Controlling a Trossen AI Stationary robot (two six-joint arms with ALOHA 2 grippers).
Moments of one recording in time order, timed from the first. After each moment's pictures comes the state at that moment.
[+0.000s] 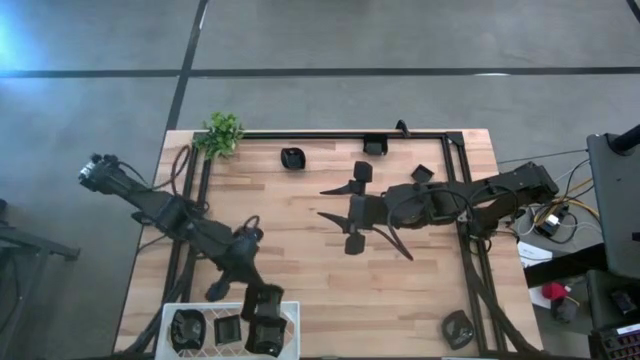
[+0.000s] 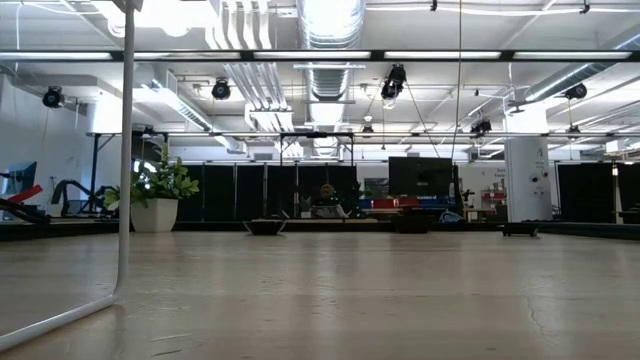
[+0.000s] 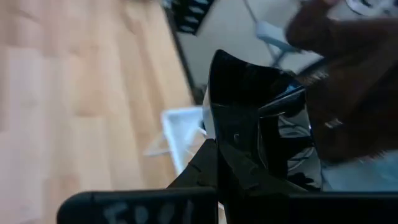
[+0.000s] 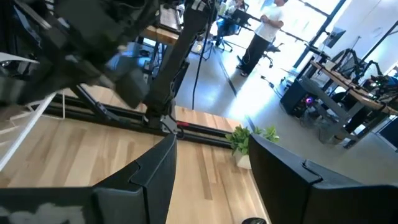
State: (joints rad) left arm -0.50 1.12 1.14 -0.59 0.16 -0.45; right arm 0.27 1.51 1.51 -0.24 0.47 -0.23
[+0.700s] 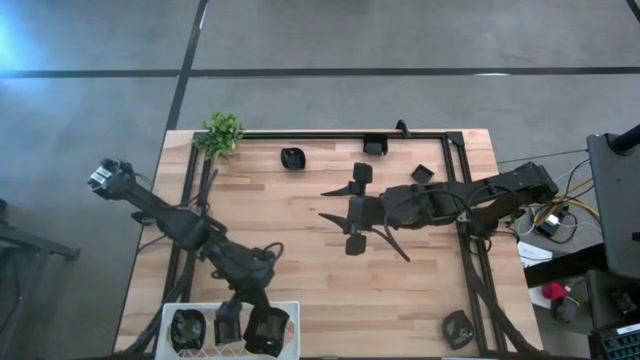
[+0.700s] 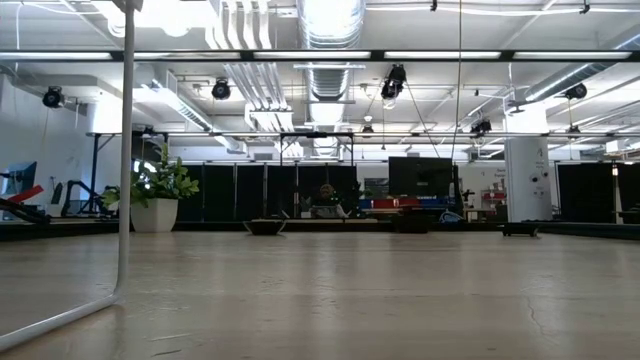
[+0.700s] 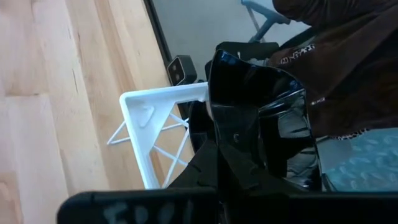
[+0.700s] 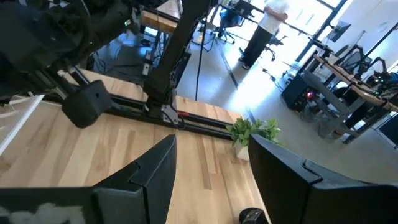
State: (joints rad) left arm -0.54 1.29 1.14 -0.49 0.27 -0.49; right arm 0.27 1.51 1.51 -0.28 0.47 -0.24
